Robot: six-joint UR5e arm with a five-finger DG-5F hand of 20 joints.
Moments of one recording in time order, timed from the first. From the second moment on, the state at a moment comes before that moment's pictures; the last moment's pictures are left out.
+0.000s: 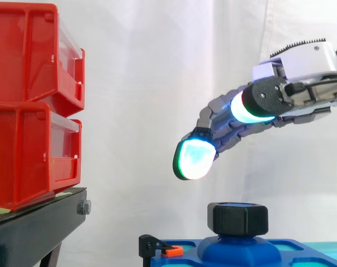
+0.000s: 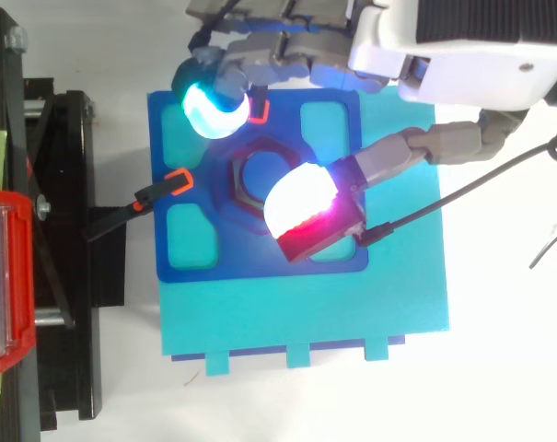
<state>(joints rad) 0.04 -2.13 -1.18 -3.11 -1.45 -1.21</state>
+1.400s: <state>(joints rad) 0.16 -2.17 -1.17 -3.11 -1.33 -1.19</state>
